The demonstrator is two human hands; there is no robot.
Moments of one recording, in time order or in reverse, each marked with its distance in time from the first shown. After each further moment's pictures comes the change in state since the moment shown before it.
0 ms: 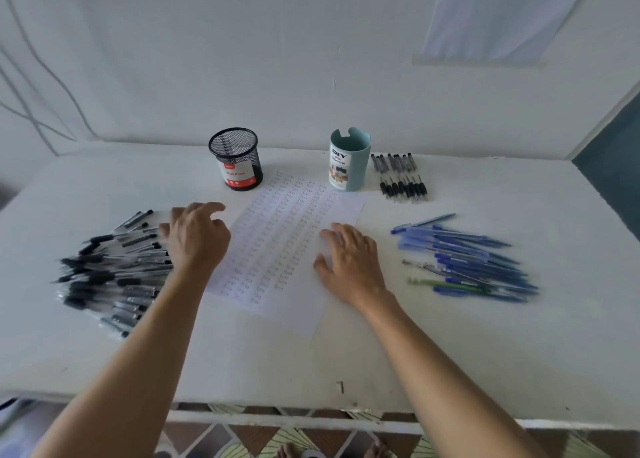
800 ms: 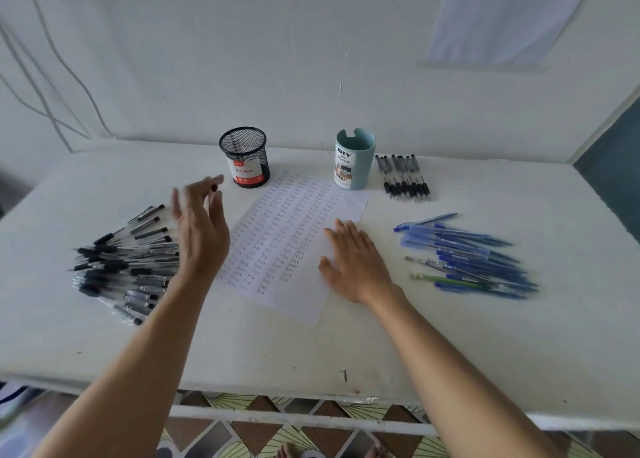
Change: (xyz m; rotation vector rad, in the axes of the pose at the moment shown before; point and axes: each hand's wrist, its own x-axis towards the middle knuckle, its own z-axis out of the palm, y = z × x) left_hand -0.016 -0.007 -0.008 -0.459 0.383 0.402; right_hand -0.007 0.003 -0.006 -0.031 -0.206 -0.044
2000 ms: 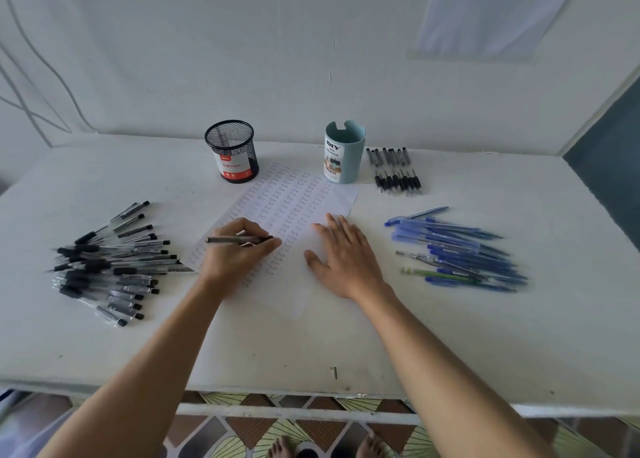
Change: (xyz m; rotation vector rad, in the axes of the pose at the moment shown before) left_hand -0.035 0.036 0.013 -0.433 -0.543 -0.616; right_hand 0.005 0.002 0.007 -0.007 0.079 0.019
